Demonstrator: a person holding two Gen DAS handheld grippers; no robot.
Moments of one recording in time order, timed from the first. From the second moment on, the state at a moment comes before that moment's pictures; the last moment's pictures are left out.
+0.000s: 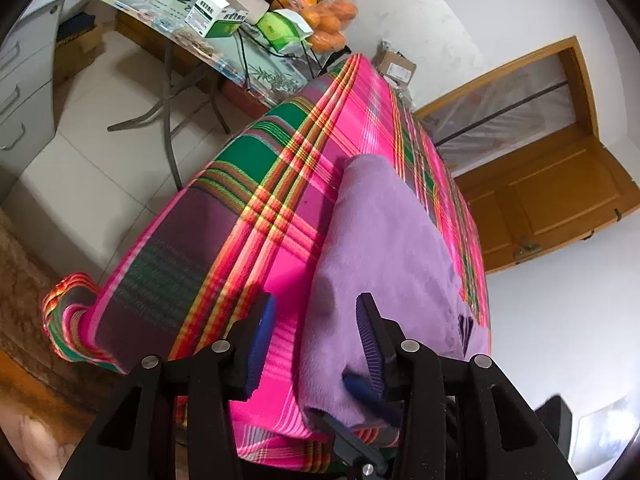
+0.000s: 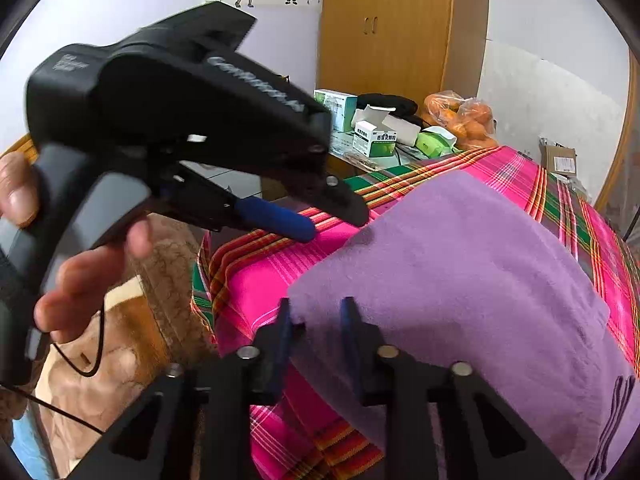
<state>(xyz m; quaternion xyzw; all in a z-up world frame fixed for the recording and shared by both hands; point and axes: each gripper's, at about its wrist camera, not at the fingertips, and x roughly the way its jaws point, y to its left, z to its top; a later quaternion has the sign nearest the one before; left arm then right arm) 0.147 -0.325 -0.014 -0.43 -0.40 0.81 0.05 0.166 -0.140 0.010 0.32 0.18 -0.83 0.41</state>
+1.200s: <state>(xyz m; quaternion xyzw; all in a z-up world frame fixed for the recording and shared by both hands) 0.002 -0.302 -0.020 -0.49 -0.38 0.78 0.11 0.167 -0.103 0.035 0.31 0.11 -0.83 0.44</state>
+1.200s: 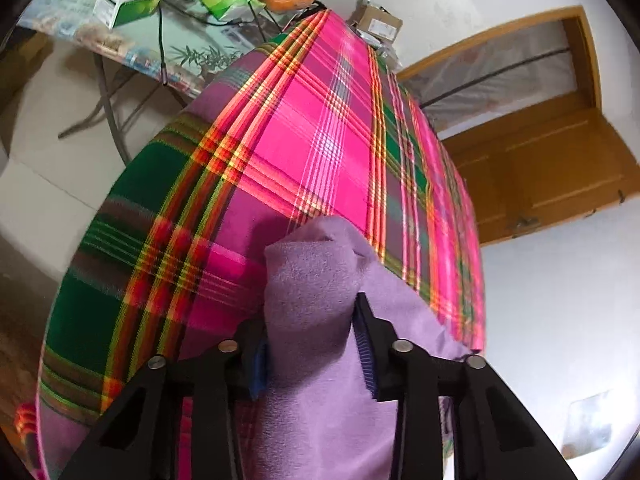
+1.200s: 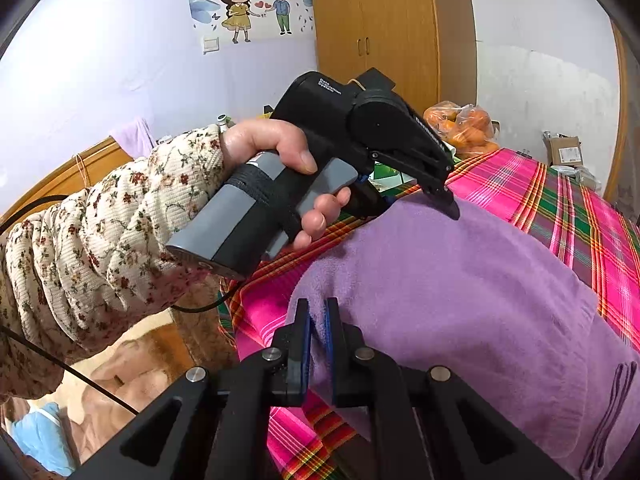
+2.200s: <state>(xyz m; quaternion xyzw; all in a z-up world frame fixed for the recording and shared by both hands) 0.015 -0.227 0.091 -0.43 -0.33 0.83 0.14 0.193 -0.014 0.098 0.22 0.03 -0.88 0.43</state>
